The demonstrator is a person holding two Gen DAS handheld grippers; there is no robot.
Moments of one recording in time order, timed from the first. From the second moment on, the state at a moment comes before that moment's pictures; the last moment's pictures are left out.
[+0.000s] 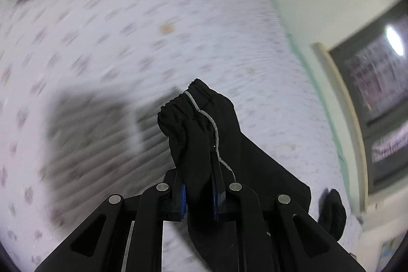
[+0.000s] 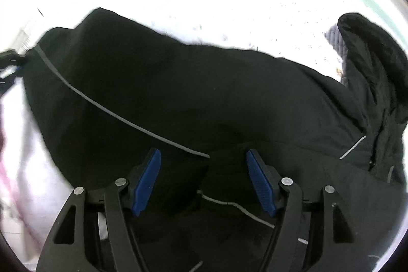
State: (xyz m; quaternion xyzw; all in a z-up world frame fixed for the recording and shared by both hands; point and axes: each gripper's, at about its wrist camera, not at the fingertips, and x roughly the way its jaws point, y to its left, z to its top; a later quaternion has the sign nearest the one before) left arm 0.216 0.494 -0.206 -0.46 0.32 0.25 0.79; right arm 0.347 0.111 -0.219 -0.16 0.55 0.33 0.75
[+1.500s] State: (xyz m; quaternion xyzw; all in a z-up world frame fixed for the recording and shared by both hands) left arm 0.361 -0.063 -0.214 -0.21 0.53 -0.19 0.80; right arm 0.282 -0.275 -0.207 0.08 0.62 0.16 0.76
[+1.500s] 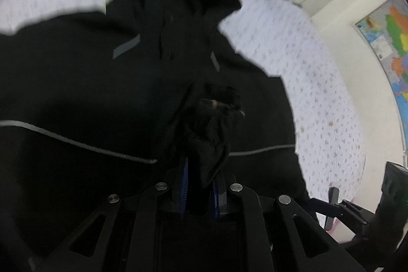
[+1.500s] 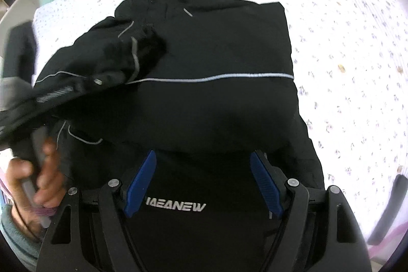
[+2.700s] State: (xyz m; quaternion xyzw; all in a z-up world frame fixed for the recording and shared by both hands) left arm 0.312 0.099 -0.120 -0.26 0.44 -0.10 0.85; right arm 0.356 -0.289 -0.121 0.12 0.51 0.16 0.84
